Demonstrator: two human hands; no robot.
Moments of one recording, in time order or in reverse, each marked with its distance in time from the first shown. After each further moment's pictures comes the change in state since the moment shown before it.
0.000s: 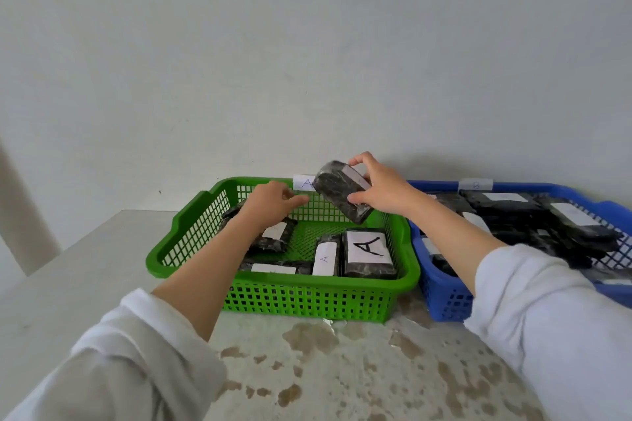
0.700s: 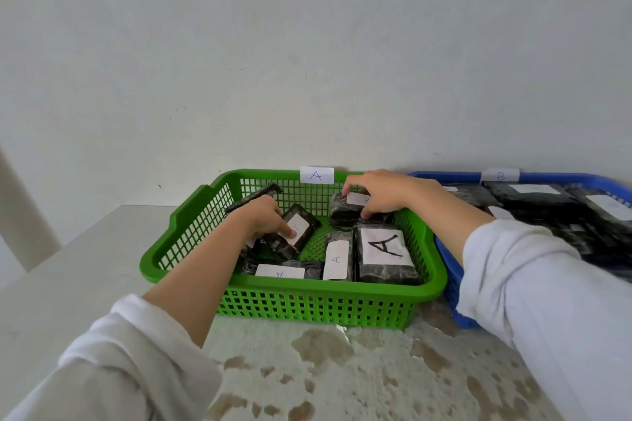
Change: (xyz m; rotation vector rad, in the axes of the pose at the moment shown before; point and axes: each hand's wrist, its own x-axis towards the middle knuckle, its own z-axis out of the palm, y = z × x) left_hand 0.015 -0.039 0.011 -0.011 -0.310 -0.277; right_hand 0.040 0.017 0.019 -0.503 -0.344 -0.068
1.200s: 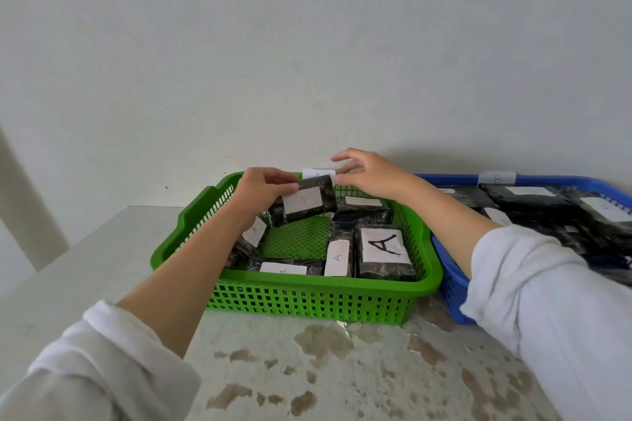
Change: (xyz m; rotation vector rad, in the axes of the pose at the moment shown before) left_hand -0.026 0.013 -0.019 -0.659 0.308 0.282; right_hand -0.010 -0.023 -0.012 0.696 0.265 -0.052
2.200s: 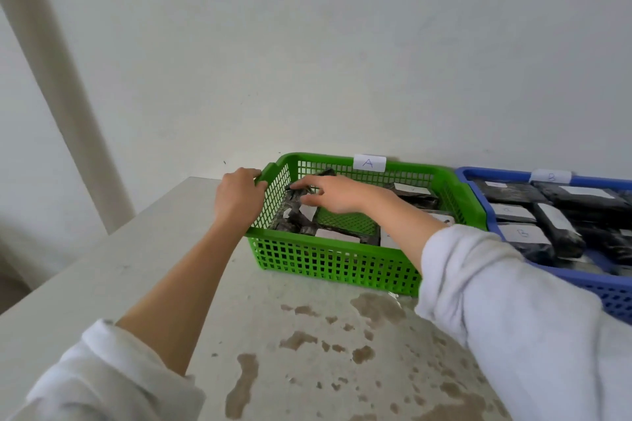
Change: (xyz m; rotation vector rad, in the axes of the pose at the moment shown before) left_hand -0.060 -0.040 -0.086 0.670 0.409 -0.001; right_hand 0.000 -0.088 0.114 -0.346 -0.378 -0.123
